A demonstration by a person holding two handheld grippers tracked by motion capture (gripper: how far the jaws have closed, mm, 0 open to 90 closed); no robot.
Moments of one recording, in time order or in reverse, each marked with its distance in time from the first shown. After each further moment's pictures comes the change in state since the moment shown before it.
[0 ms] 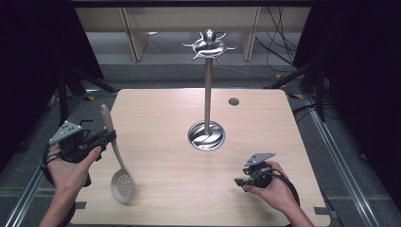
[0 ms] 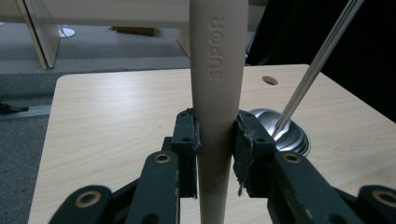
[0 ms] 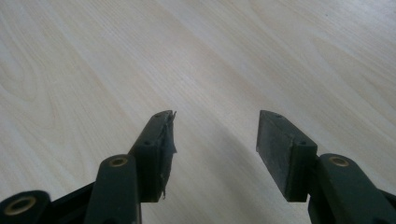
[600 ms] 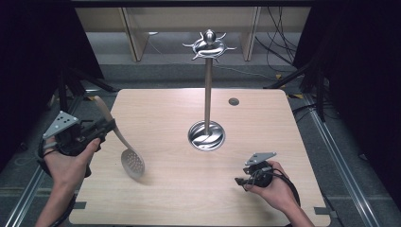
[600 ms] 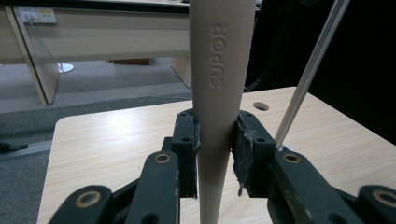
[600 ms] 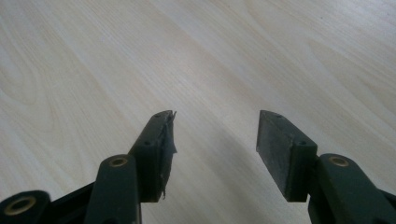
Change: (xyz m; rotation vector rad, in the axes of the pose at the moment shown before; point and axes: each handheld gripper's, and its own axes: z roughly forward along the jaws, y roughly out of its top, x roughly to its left) left arm -0.013 0.025 -0.004 -0.094 -0.027 0.069; right arm 0.000 0.000 0.000 -0.027 -0.009 0.008
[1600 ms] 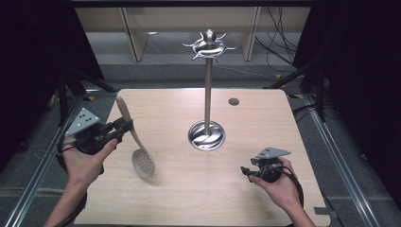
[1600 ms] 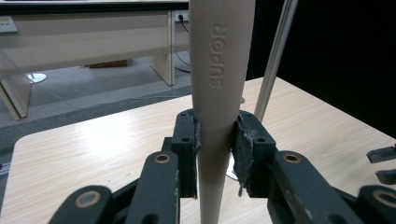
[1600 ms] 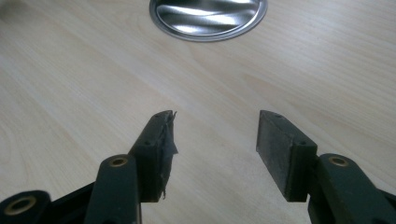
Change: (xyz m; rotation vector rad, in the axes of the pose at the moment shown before) left arm -0.030 0.004 0.022 0.028 -0.088 0.076; right arm -0.014 0.001 -0.021 -0.140 -0.093 0.119
